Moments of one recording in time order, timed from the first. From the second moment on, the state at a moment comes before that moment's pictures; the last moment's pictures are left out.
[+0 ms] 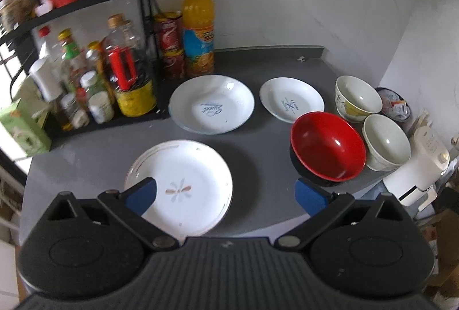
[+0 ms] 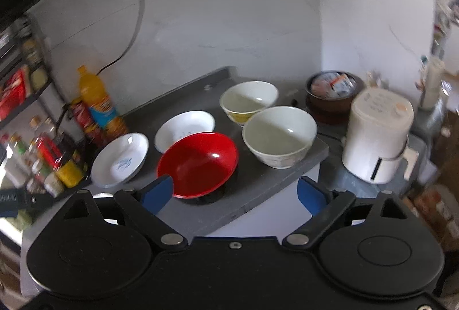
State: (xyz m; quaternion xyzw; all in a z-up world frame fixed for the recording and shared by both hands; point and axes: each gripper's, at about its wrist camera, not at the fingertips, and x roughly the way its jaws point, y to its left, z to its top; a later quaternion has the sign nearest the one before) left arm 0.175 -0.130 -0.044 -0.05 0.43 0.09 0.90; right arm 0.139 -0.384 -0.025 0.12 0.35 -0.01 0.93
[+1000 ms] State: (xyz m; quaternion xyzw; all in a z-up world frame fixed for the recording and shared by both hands) left arm 0.320 -0.162 -0.094 0.00 0.47 -0.05 0.88; right arm 0.201 -0.378 -0.076 0.12 0.36 -0.13 0.92
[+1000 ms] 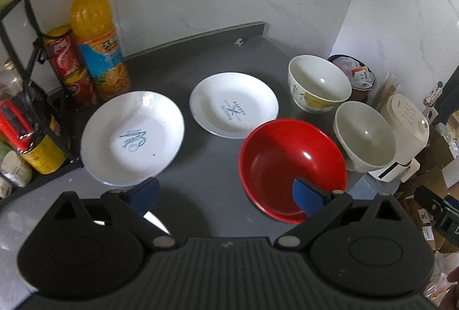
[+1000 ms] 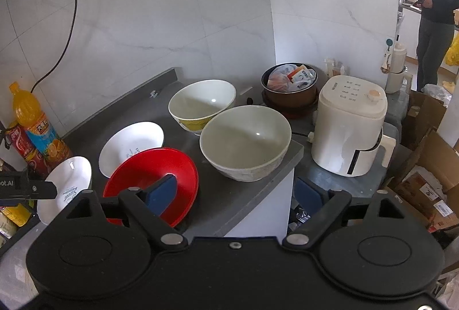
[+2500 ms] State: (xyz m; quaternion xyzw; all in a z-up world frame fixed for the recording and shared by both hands) left arm 0.457 -0.301 -0.171 0.01 0.49 -0.15 0.86; right arm 0.309 -0.472 -0.170 0.23 0.47 -0.13 0.85
